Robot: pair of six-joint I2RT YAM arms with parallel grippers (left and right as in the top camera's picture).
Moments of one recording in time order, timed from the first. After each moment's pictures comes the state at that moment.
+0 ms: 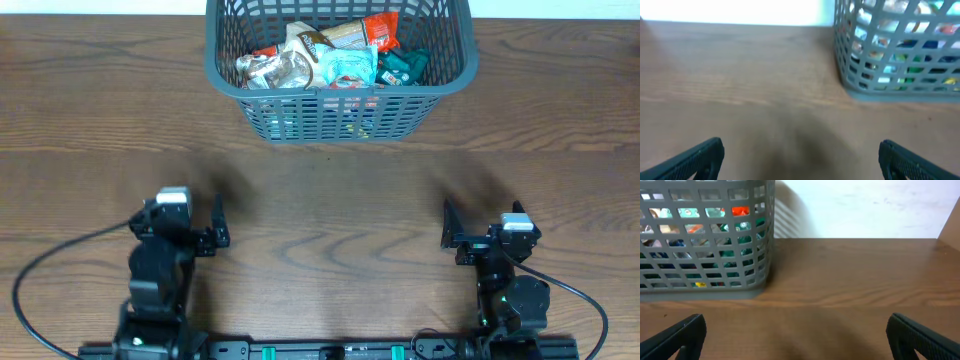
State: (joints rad) left arm -0.12 0.38 0.19 -0.14 -0.09 -0.08; right arm 0.04 0.01 0.05 -0.17 0.06 0.02
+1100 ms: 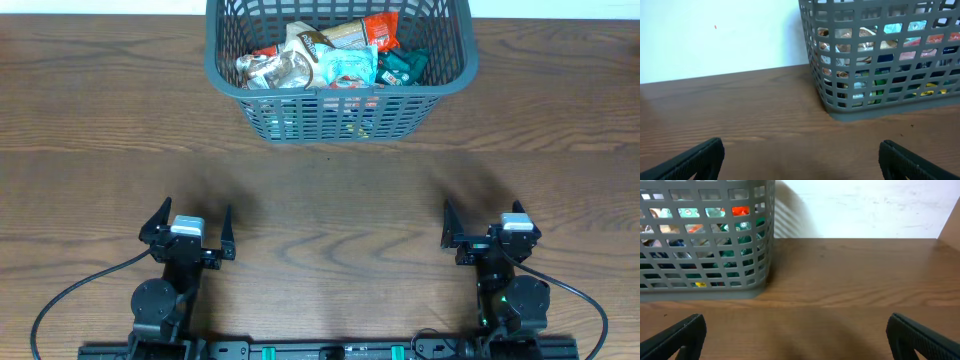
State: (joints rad) left arm -0.14 0.01 0.02 -0.11 -0.01 0.08; right arm 0.04 0.01 0.05 -0.17 0.06 0.02
